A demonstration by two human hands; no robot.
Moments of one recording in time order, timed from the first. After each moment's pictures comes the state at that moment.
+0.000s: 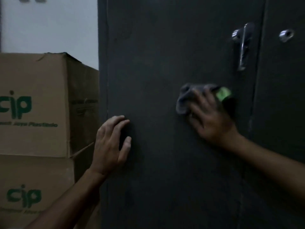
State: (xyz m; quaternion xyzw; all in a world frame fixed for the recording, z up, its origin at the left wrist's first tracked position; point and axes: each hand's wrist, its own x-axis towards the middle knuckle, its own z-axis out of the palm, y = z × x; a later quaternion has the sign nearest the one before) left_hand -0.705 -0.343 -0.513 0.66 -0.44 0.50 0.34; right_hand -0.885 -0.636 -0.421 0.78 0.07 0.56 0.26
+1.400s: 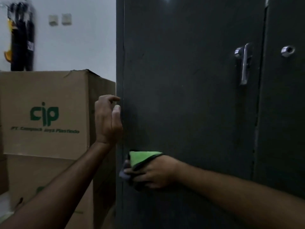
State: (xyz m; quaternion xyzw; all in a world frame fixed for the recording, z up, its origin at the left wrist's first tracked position) left_hand -0.710 -0.312 -0.410 0.56 -0.38 0.54 0.50; right_hand -0.793 -0.505 -0.503 0.84 0.41 0.16 0.33
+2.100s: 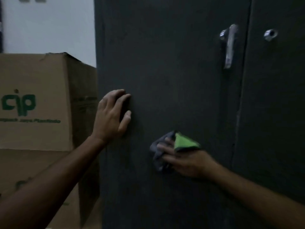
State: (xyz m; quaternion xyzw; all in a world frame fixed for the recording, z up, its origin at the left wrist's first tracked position) left_hand -0.705 -0.348 -0.444 0.66 -0.45 0.54 0.27; right_hand -0.880 -0.624 -0.539 0.82 0.25 0.40 0.32
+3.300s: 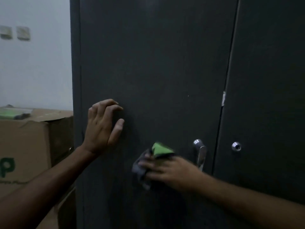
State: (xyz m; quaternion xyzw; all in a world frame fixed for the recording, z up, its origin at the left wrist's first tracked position) left_hand -0.733 -0.387 -0.140 0.62 -0.46 0.54 0.32; right_hand -0.907 -0.637 -0.221 0.82 0.24 0.27 0.44
